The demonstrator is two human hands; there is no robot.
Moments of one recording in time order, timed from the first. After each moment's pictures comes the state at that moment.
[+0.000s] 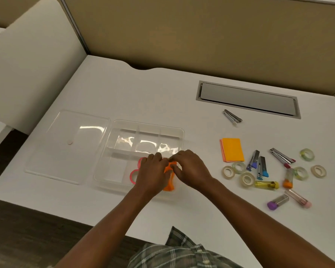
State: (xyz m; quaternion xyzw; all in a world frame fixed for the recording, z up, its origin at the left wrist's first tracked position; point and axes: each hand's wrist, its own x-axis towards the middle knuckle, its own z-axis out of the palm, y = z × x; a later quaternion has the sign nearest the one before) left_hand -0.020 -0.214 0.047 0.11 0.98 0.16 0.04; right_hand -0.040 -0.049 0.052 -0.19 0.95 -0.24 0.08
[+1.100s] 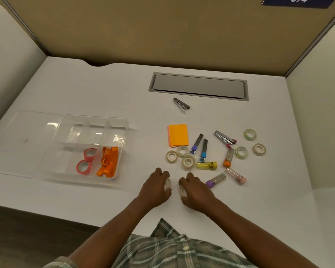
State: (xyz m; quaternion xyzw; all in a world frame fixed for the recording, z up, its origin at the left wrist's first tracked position) left_hand 0.063 -0.001 -0.012 0.13 0.95 0.20 0.20; right_hand 0.080 0.187 -0.013 -0.12 0.95 -0.14 0.26
